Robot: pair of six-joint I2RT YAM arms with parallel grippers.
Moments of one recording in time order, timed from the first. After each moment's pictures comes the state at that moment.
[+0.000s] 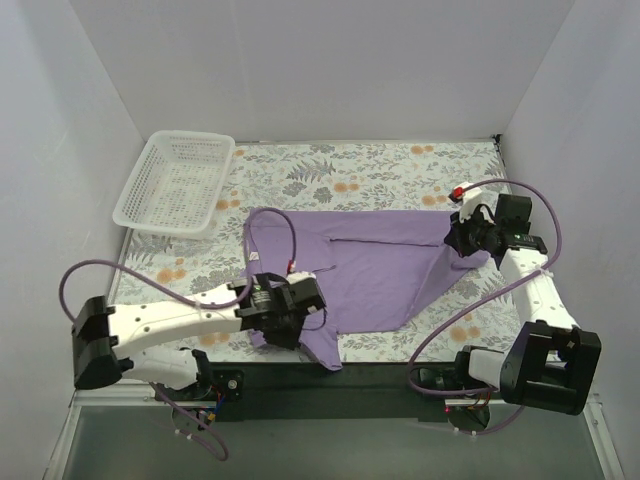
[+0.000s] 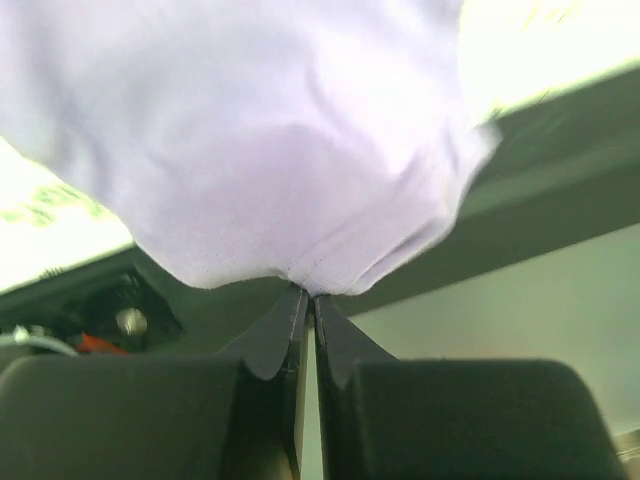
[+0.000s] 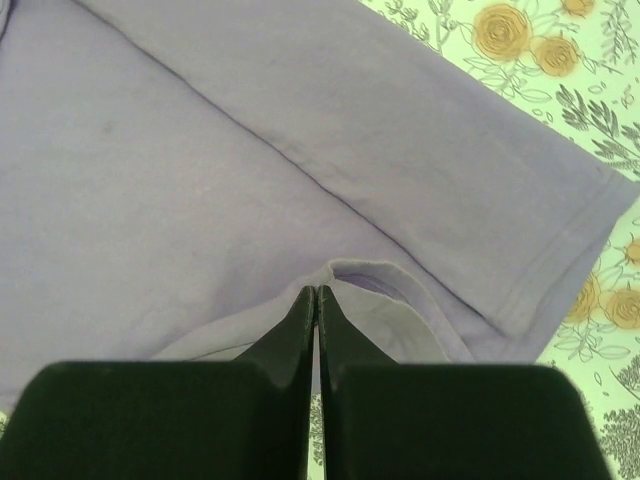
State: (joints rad) left arm -1.28 1.30 1.00 -1.06 -0.11 -0.92; right arm -0.13 1.20 0.82 -0.44 -0.57 -0.51
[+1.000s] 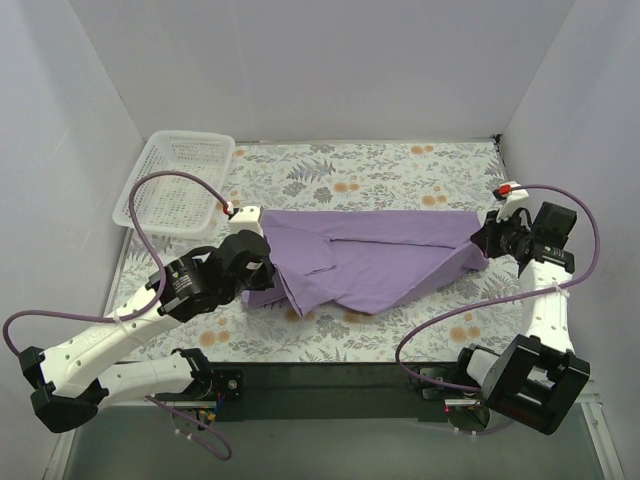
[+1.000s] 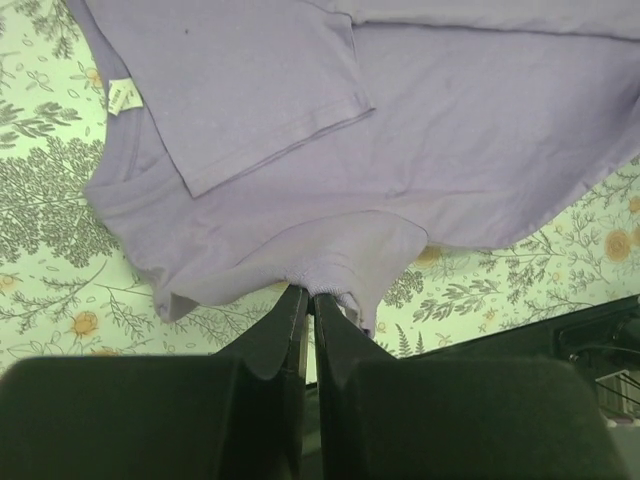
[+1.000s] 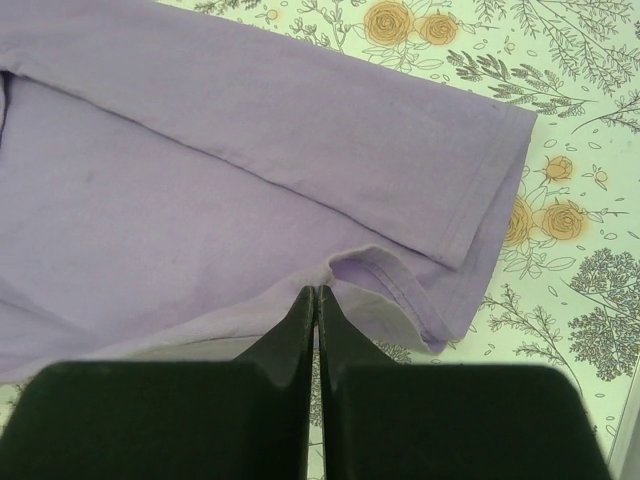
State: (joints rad) left arm -0.97 0.97 1.11 -0.91 -0.44 -0.74; right arm -0.40 1.10 0.82 -0.47 -0.70 -0.43
